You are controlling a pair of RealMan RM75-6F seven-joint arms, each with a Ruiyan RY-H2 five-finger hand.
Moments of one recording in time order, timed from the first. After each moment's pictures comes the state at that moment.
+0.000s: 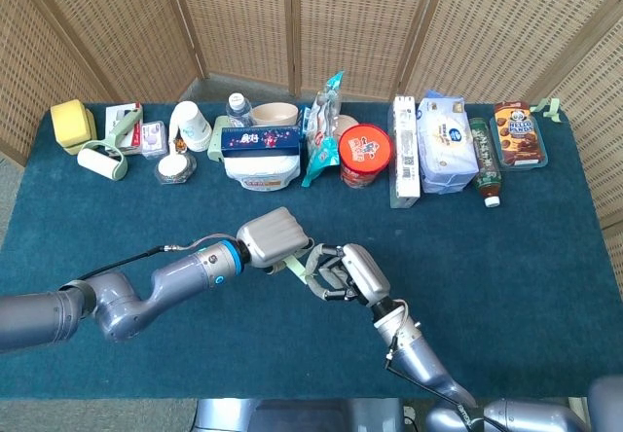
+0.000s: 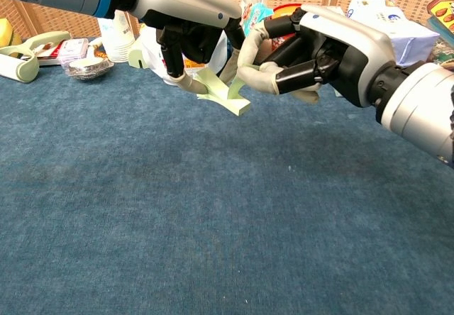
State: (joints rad) left arm -1.26 -1.20 -0.10 -1.72 1.15 0.56 0.29; right arm 0.59 -1.65 0.22 -1.73 -1.35 1.14 0.30
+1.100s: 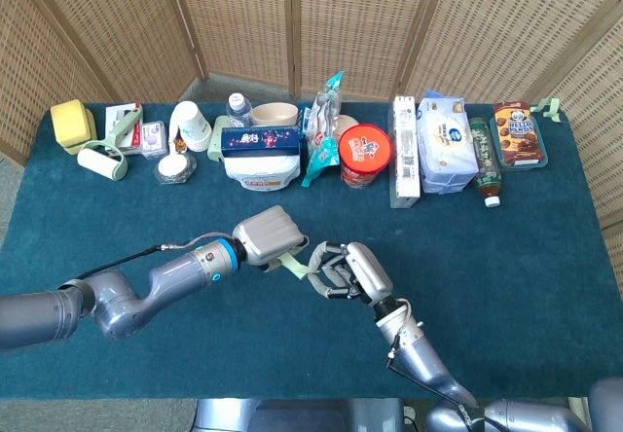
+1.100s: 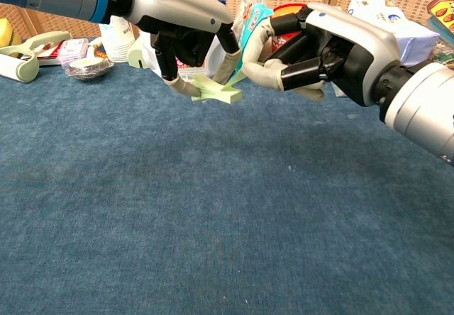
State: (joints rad) left arm -1.25 -1.20 -0.08 -1.70 1.15 0.56 0.28; right arm 0.58 -1.65 0.23 -1.72 -1.36 1.14 0.34
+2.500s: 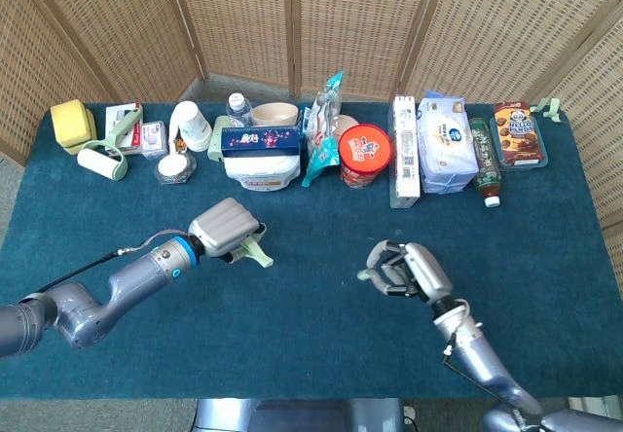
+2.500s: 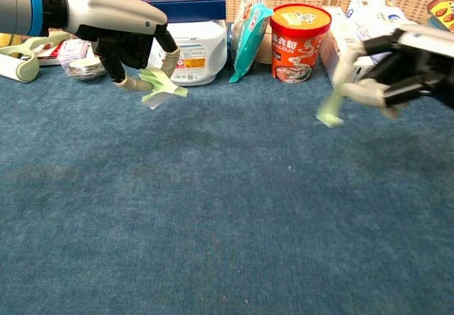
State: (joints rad) left arm -1.08 -1.17 -0.04 -1.68 1.21 0.66 0.21; right arm 0.48 -1.40 0.13 -1.67 -1.41 1.12 0.47
